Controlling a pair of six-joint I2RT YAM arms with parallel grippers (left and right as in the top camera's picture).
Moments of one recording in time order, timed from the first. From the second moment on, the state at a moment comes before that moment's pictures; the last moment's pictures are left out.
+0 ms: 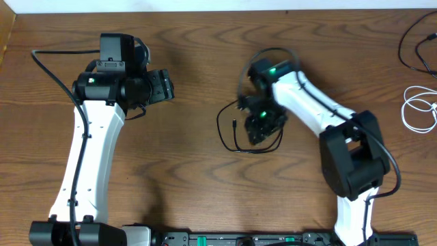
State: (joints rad) left arm -0.04 1.50 1.43 -1.01 0.17 -0.27; right arm 0.52 2.08 1.55 -1.20 -0.29 -0.26
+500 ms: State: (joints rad) left arm -0.04 1.50 1.43 -0.98 0.17 -0.27; right arm 0.61 2.03 1.35 -0.97 -0.26 -0.43
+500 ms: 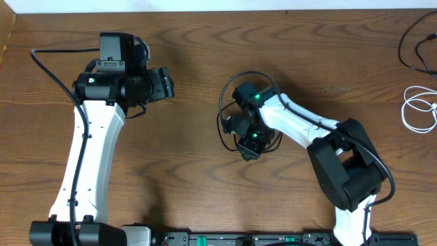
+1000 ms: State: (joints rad) left arm -0.04 1.50 1.43 -0.99 0.17 -0.27; right arm 0.62 1.98 1.27 -0.85 -0.12 -0.22
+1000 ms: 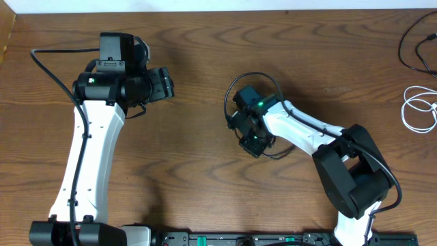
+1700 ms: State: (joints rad) left arm -0.04 1.50 1.43 -0.98 0.17 -0.27; right arm 0.08 1.59 1.77 -1.15 -0.03 0.01
